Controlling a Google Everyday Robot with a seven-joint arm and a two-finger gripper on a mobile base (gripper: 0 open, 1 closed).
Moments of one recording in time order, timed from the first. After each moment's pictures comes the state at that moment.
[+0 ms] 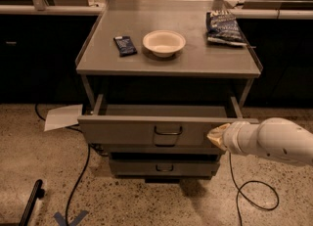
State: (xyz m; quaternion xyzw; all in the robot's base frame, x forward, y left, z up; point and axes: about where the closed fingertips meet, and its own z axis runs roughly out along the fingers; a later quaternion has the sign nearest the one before) arm 0.553 -0.209 0.638 -0.41 0.83 0.03 0.38
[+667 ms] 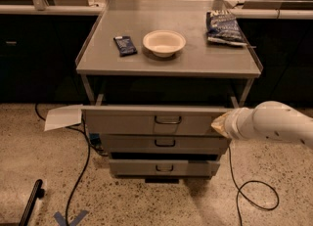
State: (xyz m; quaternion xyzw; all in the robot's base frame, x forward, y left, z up) arm 0.595 -0.223 0.648 -0.43 0.83 -0.02 0.35
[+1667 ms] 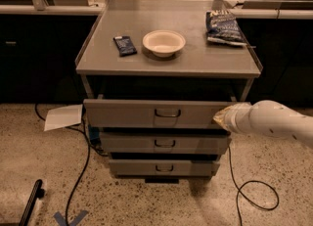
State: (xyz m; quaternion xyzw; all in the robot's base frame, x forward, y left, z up) arm 0.629 -0.238 0.643 -0.41 0.83 -0.05 0.38
